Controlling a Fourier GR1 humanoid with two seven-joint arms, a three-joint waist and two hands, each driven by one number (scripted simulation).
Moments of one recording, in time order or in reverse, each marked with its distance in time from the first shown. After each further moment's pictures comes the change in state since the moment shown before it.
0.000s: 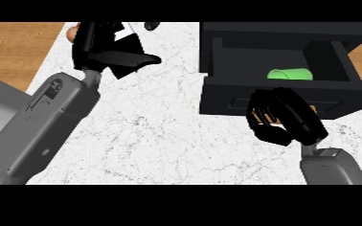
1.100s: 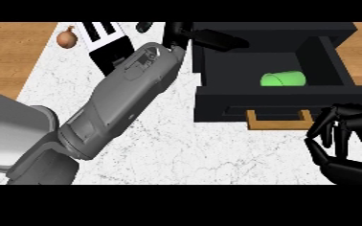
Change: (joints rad) left arm -0.463 -0.341 -0.124 0.524 -0.011 0.119 -0.101; right arm 0.172 -0.020 -0.320 -0.410 -0.766 0.260 0.144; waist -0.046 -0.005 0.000
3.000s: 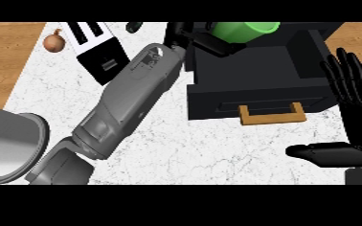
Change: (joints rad) left arm -0.008 -0.081 0.217 0.129 -0.192 -0.165 -0.027; right arm -0.054 0.141 -0.051 0.158 0.023 -0.204 -0.095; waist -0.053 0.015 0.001
